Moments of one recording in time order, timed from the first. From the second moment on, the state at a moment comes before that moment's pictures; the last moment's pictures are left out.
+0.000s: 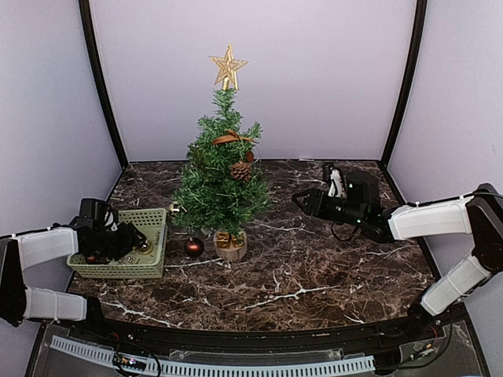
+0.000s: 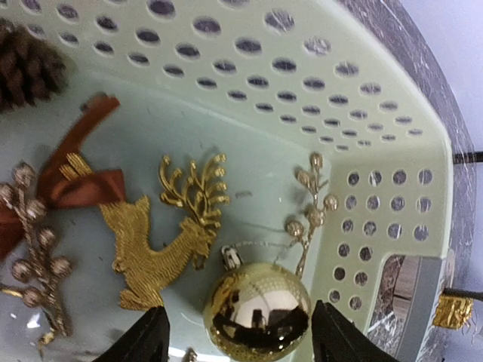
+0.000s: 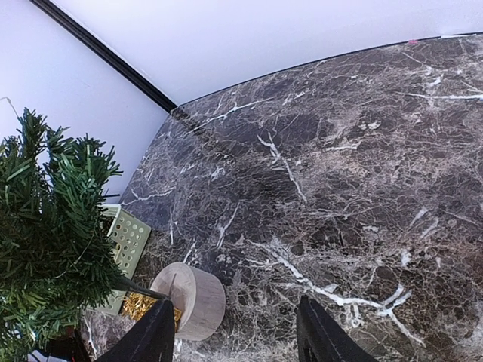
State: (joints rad) left arm 0.02 1.13 0.42 -0.22 0.31 -0.57; right arm 0.62 1.47 0.69 0.46 -0.20 0.64
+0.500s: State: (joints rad) left arm 0.04 1.36 0.58 -0.15 0.18 -0.51; right arm 0.61 1.47 0.69 0.46 -0.20 0.63
